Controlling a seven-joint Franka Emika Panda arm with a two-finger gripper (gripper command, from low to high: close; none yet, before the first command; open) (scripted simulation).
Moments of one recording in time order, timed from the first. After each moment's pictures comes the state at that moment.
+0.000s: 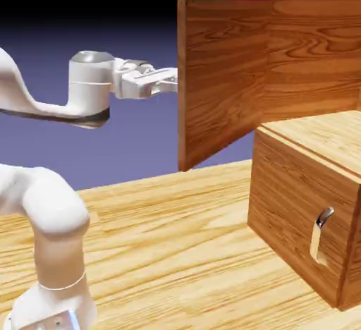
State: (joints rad) arm 0.21 -0.95 0.44 -2.66 -1.23 1.66 2.54
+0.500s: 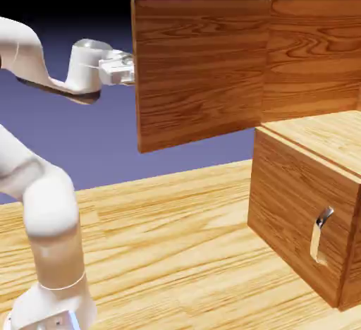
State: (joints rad) arm -0.12 -0.54 0.99 -2.19 -0.96 1.08 2.67
